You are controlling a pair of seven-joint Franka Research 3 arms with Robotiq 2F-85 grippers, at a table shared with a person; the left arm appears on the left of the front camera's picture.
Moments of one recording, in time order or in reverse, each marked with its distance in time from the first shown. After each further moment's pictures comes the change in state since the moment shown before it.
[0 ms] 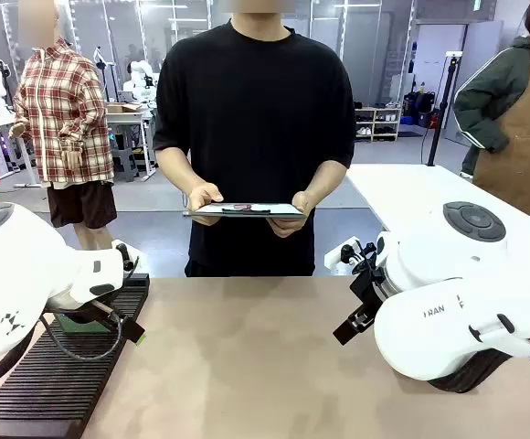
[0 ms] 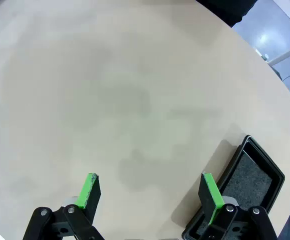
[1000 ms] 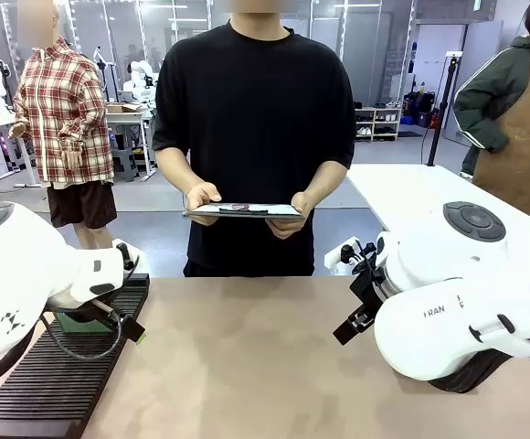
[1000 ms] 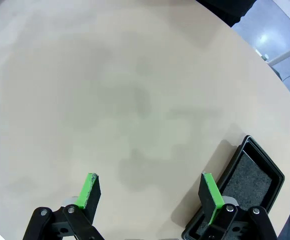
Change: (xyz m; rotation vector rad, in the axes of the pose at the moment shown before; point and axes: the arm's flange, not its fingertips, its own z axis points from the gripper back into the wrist) left arm 0.004 0.000 0.004 0.002 -0.008 -0.008; right arm 0.000 0.000 0.000 0.000 0.000 0.002
